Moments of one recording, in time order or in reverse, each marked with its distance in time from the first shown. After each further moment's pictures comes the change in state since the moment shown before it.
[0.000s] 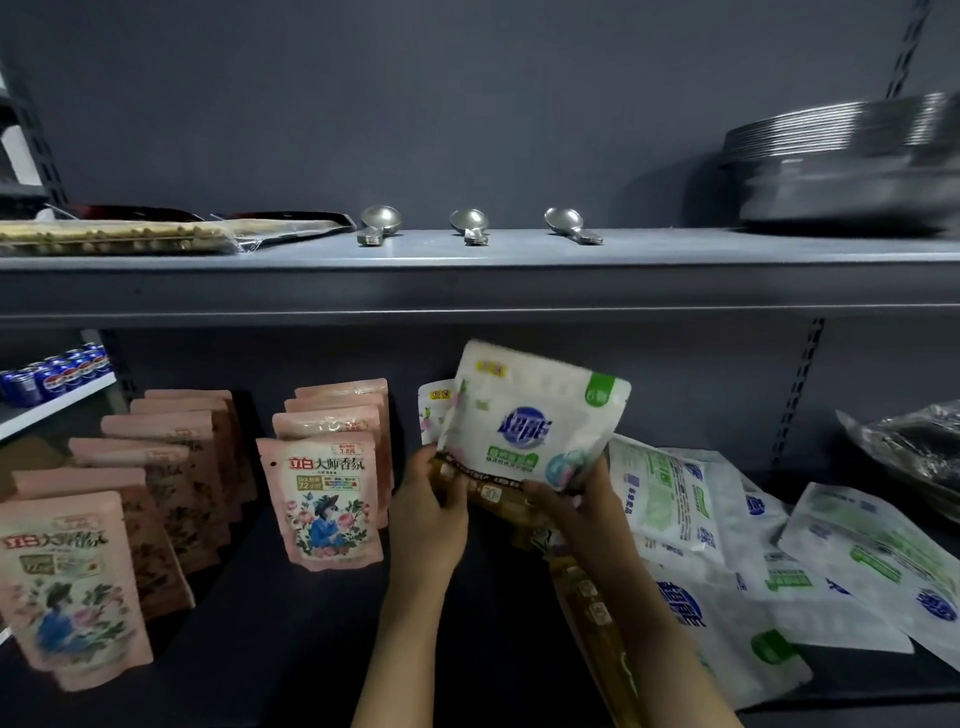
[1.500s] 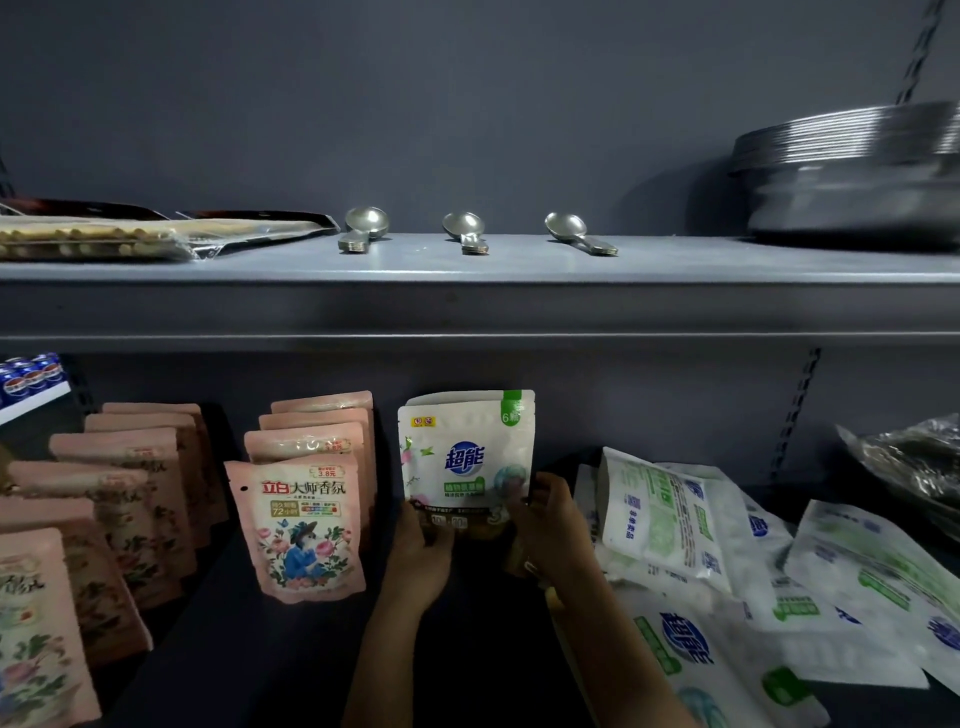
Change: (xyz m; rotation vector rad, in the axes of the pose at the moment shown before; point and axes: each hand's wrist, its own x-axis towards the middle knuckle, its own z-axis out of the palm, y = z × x) left_hand 0.033 -0.066 0.028 -0.194 -0.276 -0.259; right_hand 0.037 0.019 0.032 -0.296 0.014 0.203
